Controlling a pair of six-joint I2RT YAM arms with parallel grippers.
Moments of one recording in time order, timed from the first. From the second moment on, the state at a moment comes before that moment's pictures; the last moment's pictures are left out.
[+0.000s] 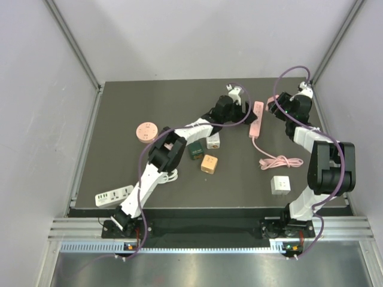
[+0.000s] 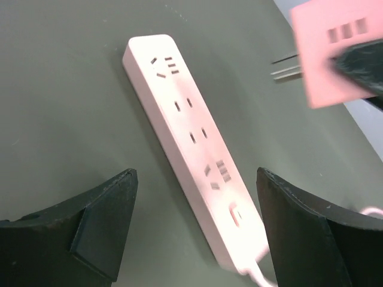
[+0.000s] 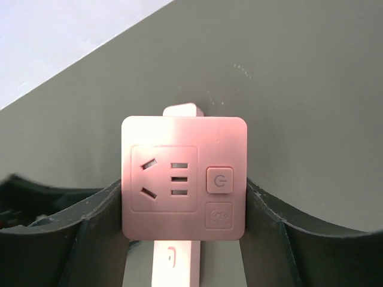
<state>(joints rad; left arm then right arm) -0.72 2.65 2.16 0.24 0.26 -0.51 -0.08 1.67 0.96 0.35 -0.08 0.47</state>
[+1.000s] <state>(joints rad) -0.82 1.08 0.60 0.20 0.17 -0.72 0.13 1.20 0.48 0.31 -0.50 0.63</state>
